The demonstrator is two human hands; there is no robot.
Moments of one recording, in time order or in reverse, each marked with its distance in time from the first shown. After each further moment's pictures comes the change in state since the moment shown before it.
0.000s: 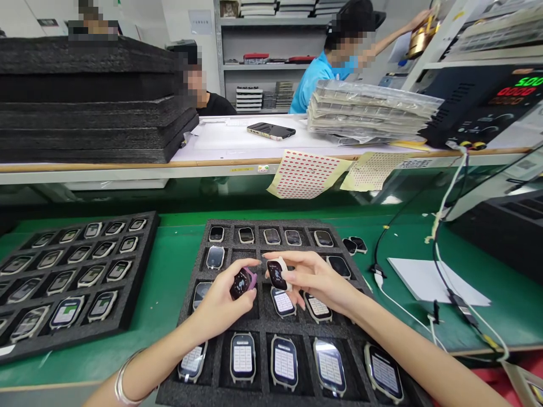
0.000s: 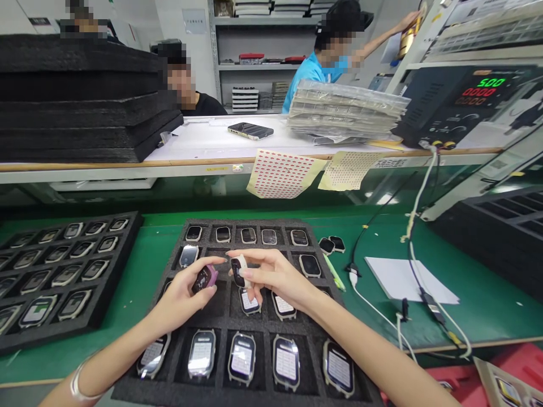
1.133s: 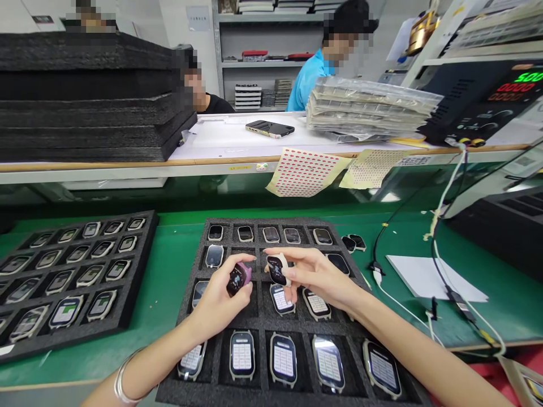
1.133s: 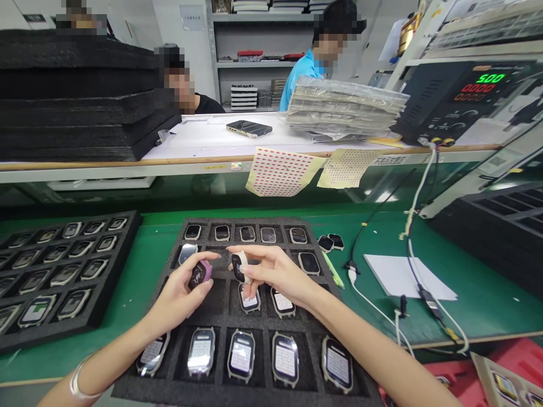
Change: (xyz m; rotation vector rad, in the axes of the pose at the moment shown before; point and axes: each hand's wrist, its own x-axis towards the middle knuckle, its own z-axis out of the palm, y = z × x) left_hand -0.005 0.000 0.002 -0.050 0.102 0.009; right_hand -0.003 -0.003 0.001 -0.028 0.031 -0.016
